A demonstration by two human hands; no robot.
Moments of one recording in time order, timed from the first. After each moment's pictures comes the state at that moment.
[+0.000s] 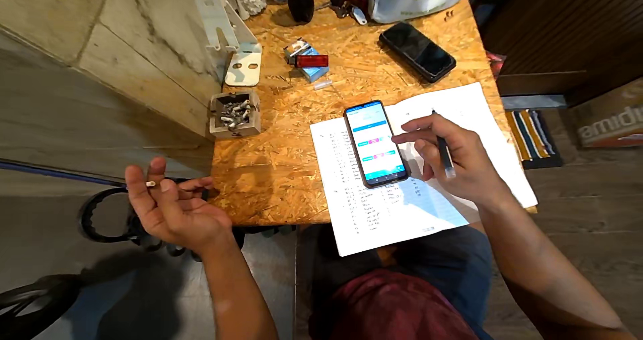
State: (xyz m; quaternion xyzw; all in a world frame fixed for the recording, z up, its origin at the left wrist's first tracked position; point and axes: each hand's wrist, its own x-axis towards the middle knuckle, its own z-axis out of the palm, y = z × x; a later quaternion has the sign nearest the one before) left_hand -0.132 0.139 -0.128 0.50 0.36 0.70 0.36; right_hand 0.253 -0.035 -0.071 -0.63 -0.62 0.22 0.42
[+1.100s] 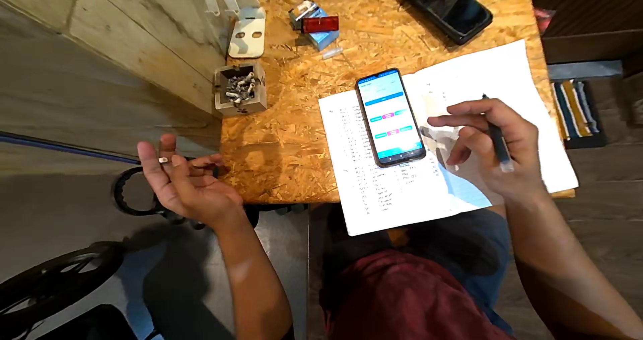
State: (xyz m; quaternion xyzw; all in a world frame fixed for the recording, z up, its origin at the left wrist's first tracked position) left_hand -0.133 0.139 -0.128 0.51 0.38 0.68 0.36; right_hand 0.263 -0.066 -0.099 -0.59 -0.58 0.23 0.51
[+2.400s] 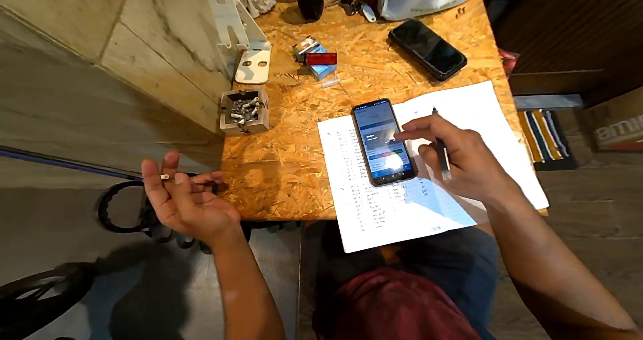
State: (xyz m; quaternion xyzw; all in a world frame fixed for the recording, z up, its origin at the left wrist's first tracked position) left_hand -0.130 0.139 -0.128 0.50 0.36 0.70 0.36; right_hand 0.256 -0.029 -0.071 -0.64 -0.68 0.17 0.33
